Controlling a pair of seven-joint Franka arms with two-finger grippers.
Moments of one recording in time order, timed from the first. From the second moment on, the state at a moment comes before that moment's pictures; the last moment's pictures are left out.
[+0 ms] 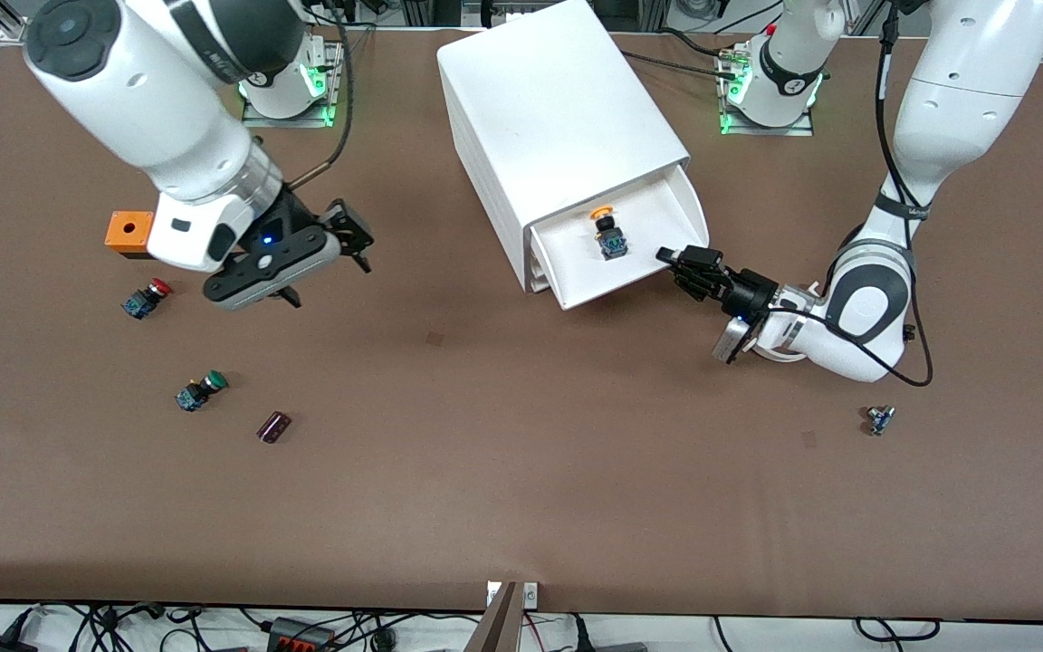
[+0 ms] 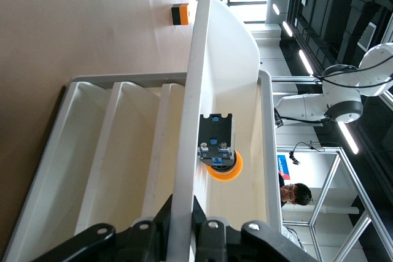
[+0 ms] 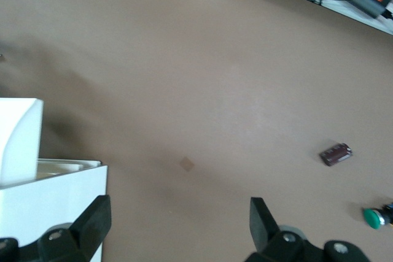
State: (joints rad) left arm 0.05 0.65 -0.14 -1.78 -1.08 1.42 0.91; right arm 0.44 0.22 0.01 -1.50 0.12 1.93 -0.04
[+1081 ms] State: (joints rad) left arm 0.08 0.58 -0.11 -1.63 -0.93 1.45 0.41; right arm 0.78 0.40 0.01 -1.34 -0.02 2.03 0.43
